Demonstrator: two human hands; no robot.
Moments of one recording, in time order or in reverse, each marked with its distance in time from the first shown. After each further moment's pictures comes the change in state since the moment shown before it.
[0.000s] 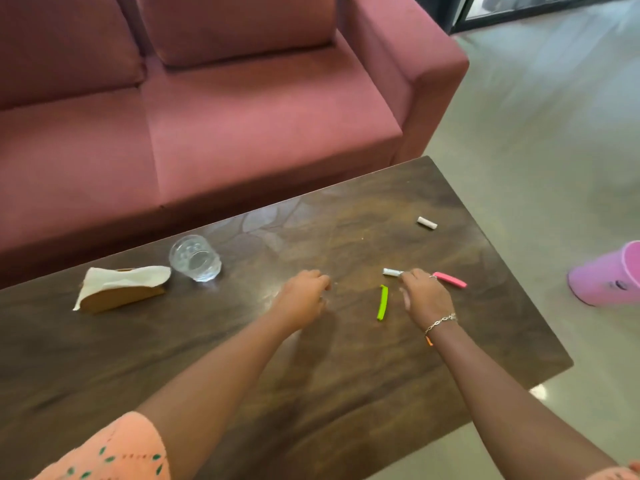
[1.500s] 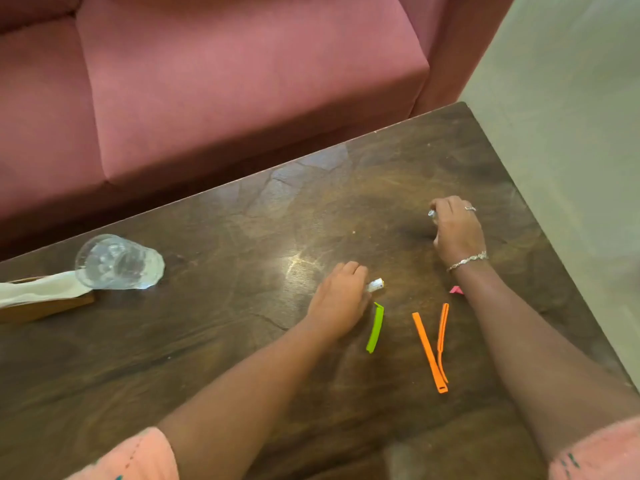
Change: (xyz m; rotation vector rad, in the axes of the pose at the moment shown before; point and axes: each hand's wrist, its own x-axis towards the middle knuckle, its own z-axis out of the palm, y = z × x) left_hand 0.140 0.042 0.099 -0.079 0.015 -0.067; right_hand 0.179 0.123 0.076 0.036 0.341 -0.076
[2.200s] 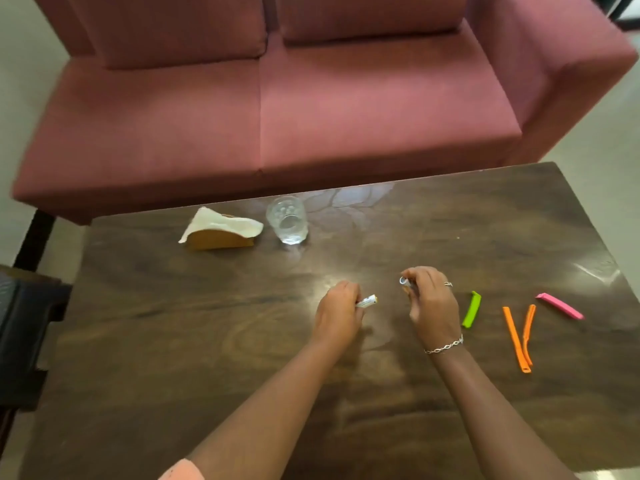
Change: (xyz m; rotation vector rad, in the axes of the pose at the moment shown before) left_hand -0.225 -0.091 -0.071 -0.250 0.302 -0.363; right_hand -0.154 -0.276 -0.073 0.408 0.123 -0.186
